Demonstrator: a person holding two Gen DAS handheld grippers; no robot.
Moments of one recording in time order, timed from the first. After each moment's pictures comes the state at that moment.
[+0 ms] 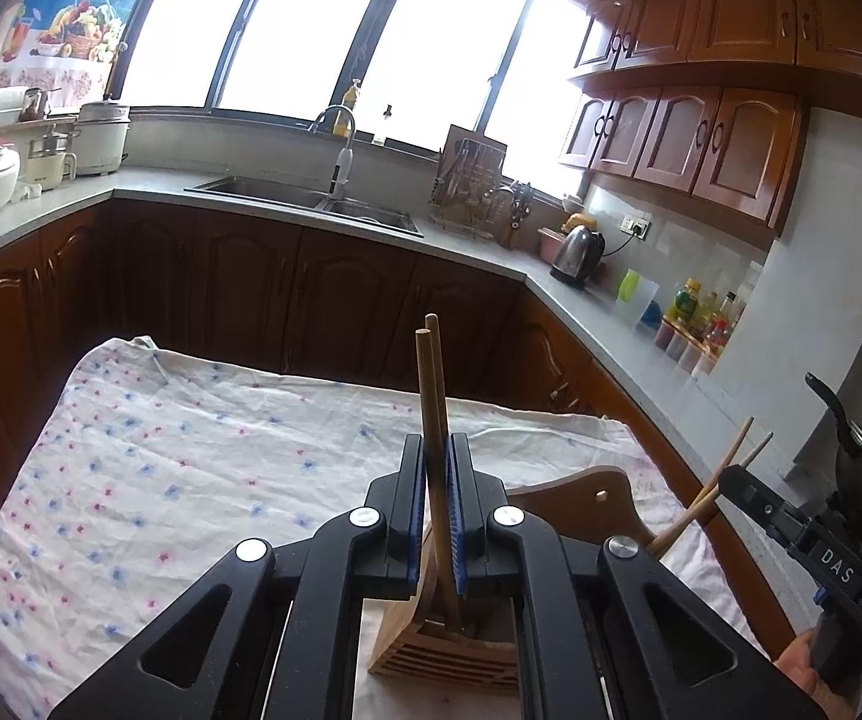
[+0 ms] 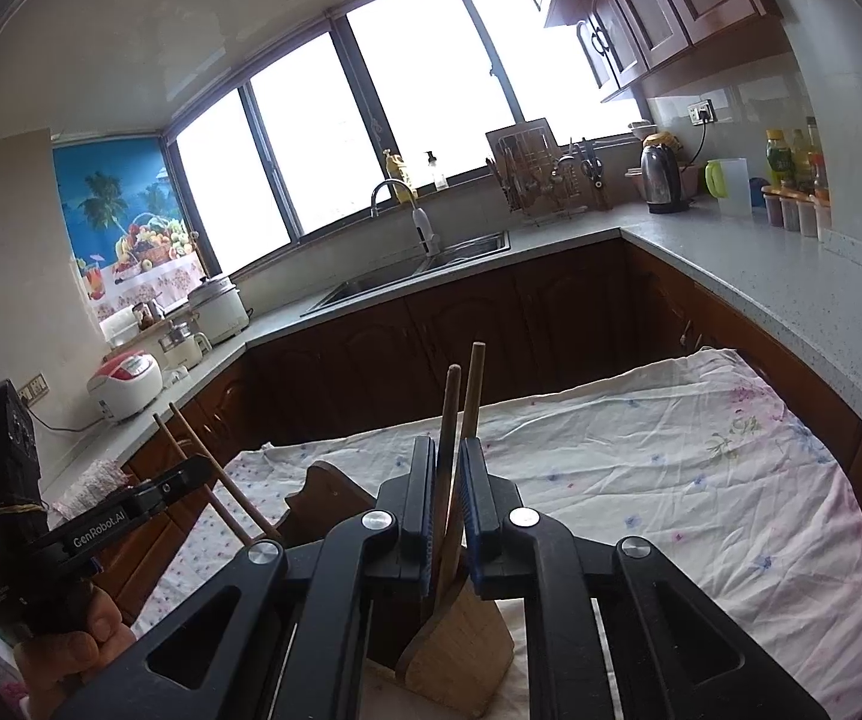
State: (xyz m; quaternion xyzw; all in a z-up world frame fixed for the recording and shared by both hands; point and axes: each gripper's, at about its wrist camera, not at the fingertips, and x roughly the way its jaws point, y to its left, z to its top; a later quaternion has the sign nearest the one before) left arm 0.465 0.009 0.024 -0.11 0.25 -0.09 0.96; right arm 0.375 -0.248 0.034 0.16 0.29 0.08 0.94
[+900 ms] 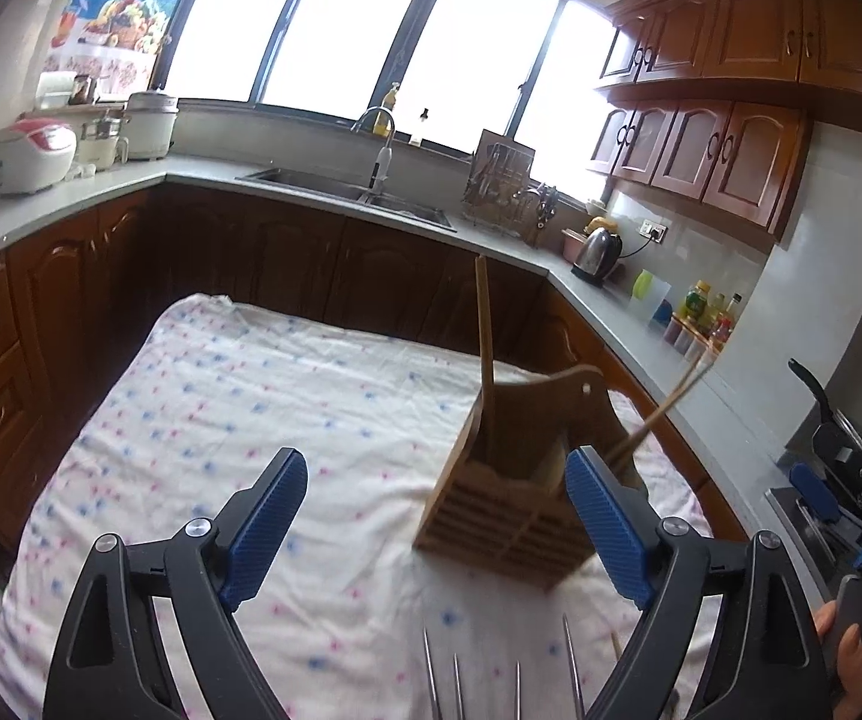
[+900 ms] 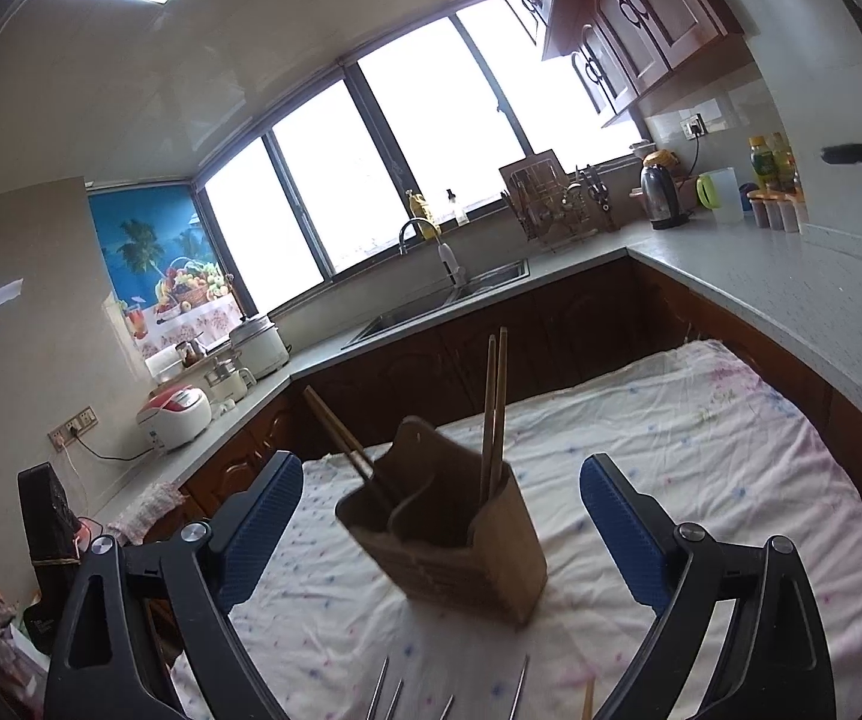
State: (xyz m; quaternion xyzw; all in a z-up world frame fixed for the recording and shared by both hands) left arm 0.320 0.042 0.041 -0.12 0.26 -0.07 0.96; right arm 0.267 -0.258 0.070 0.20 0.25 0.10 0.94
